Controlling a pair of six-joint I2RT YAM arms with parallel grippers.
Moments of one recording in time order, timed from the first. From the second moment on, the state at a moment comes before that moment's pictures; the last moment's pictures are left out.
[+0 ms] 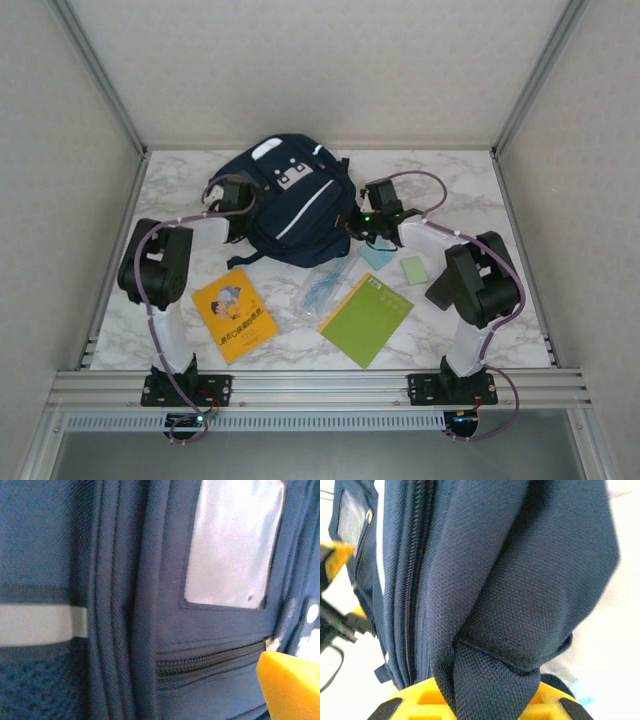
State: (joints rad) left arm -0.28 1.98 1.15 0.07 -0.21 -1.20; right arm 0.50 1.80 1.13 -0.13 -0.38 0.83
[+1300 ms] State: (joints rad) left arm -0.51 1.63 0.91 -0.24 -0.05 -1.08; right arm 0.21 2.51 2.12 -0.54 -0.47 0.47
